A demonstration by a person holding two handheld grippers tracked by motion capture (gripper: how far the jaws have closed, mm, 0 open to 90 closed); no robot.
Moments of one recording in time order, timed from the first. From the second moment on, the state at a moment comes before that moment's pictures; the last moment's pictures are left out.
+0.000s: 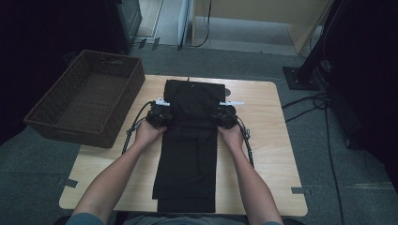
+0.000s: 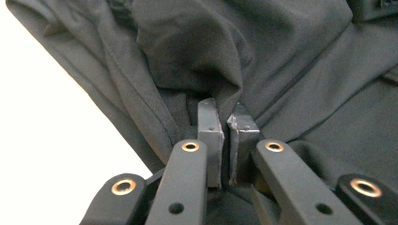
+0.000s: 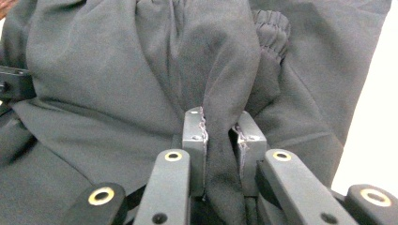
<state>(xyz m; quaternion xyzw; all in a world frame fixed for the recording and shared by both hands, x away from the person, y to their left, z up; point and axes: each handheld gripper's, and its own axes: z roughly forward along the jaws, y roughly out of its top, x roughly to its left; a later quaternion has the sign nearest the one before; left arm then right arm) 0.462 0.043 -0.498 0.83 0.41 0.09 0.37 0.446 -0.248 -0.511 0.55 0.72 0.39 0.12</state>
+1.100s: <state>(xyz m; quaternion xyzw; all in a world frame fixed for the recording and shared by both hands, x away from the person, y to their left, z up) 0.366 0.063 -0.511 0.84 0.38 0.01 0.40 0.339 -0.262 -0.520 0.47 0.76 0.42 0.12</state>
